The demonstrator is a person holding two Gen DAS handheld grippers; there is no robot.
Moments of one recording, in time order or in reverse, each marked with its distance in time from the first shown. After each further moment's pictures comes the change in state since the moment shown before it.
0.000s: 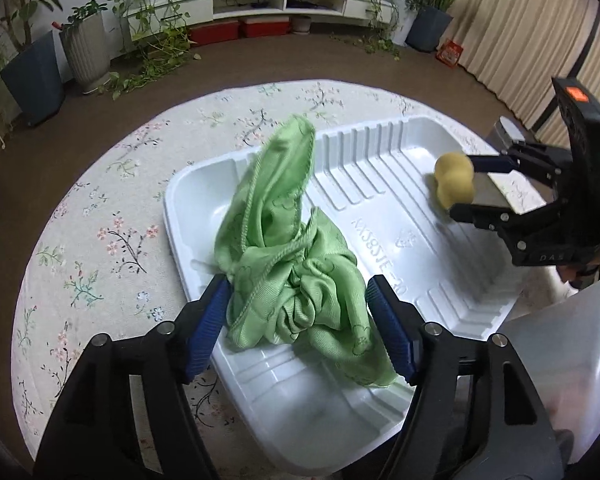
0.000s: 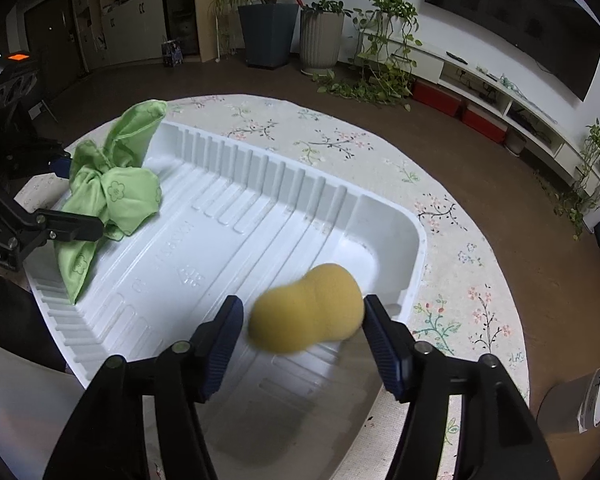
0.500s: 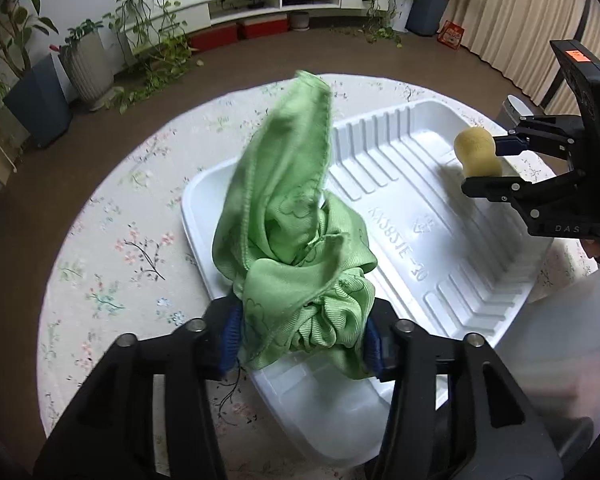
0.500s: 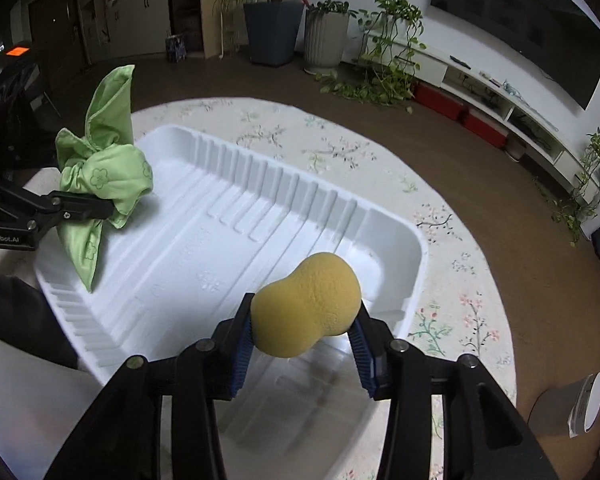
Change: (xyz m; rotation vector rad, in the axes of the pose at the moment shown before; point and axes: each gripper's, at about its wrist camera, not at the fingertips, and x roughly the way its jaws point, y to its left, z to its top) left arm 0.006 -0.003 0.016 0.084 0.037 0.078; right arm -0.002 0.007 0.003 -0.018 0.031 -0.013
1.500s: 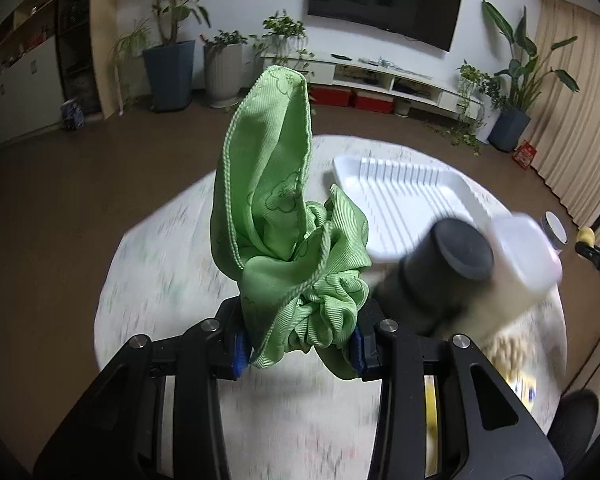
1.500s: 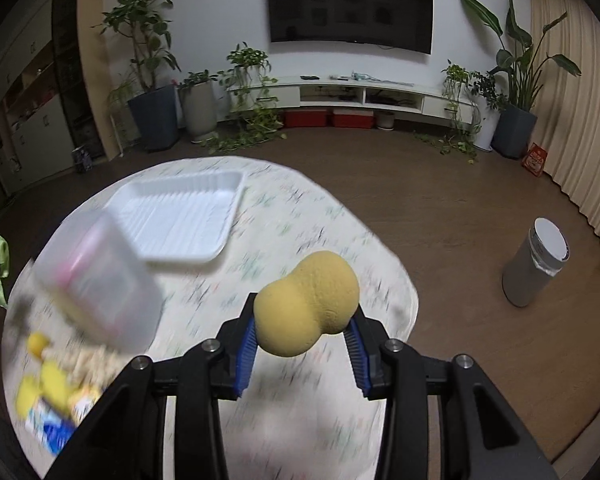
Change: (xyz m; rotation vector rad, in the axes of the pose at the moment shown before) left arm -0.184 -0.006 -0.182 -0.394 -0.285 0.204; right arm -0.187 -0.035 -0.178 0.451 -0.224 -0.236
